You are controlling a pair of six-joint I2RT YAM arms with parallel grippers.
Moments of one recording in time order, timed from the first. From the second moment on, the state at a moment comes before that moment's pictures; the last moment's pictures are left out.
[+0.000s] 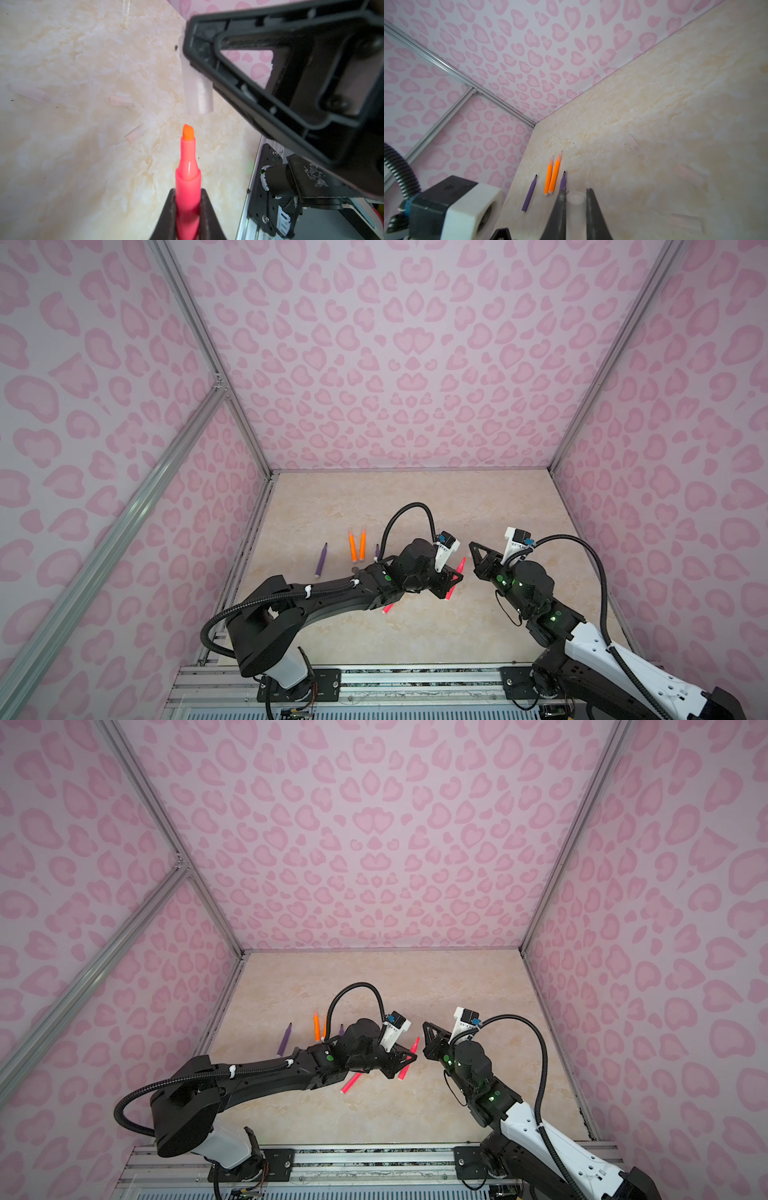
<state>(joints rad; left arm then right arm) -1.00 1.58 0.94 0.10 0.24 -0.41 0.65 0.77 0.37 0.20 0.21 0.85</state>
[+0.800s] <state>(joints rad) -1.00 1.57 0.94 0.09 0.23 -0.39 0.69 0.85 0.42 0.20 0.24 0.85</state>
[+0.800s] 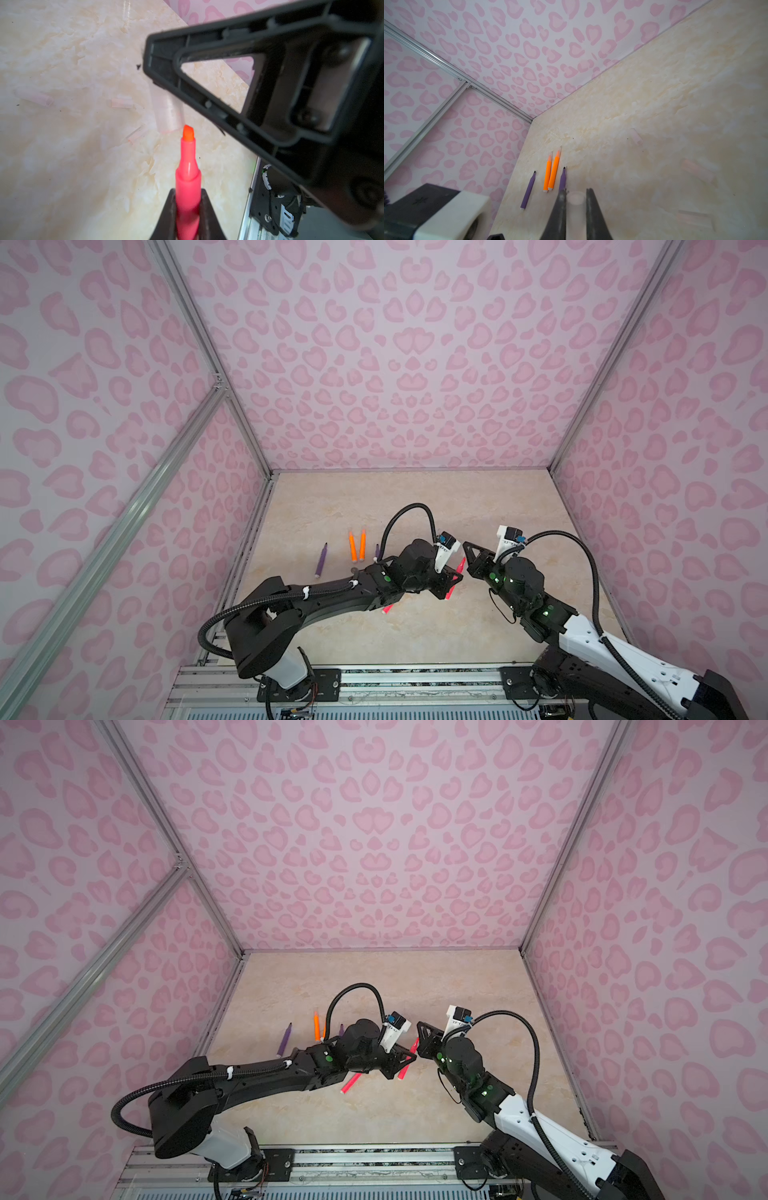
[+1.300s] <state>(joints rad) -1.00 1.57 0.94 0.09 0.23 -0.39 0.70 0.84 0.42 0.19 0.24 0.85</state>
